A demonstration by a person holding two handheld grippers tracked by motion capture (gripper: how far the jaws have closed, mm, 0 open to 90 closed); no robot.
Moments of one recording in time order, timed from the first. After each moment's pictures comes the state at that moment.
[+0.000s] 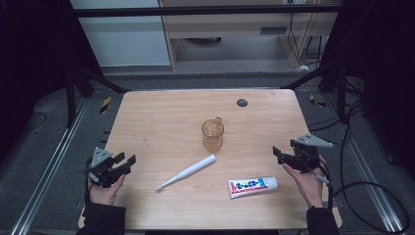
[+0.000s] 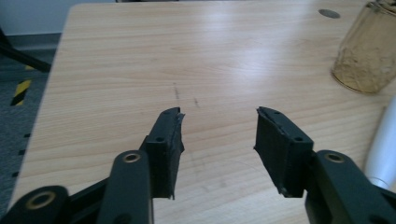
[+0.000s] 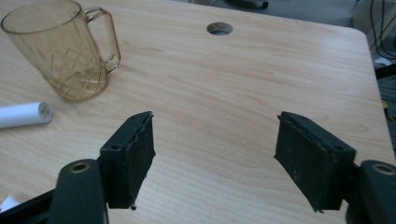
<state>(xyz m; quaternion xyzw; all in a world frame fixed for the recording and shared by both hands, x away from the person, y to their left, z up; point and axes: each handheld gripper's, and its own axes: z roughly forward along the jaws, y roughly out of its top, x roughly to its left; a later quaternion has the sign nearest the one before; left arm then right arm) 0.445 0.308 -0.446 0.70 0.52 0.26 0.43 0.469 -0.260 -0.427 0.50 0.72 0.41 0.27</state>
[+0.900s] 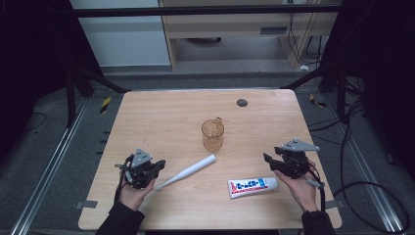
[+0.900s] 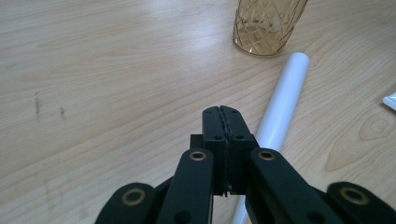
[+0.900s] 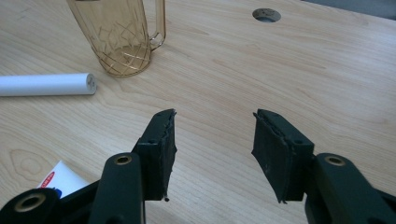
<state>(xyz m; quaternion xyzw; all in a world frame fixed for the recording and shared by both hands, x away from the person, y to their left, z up) 0.452 0.217 -0.446 0.78 0.43 0.20 0.41 0.460 -0.233 -0.432 0.46 0.76 0.40 0.24</state>
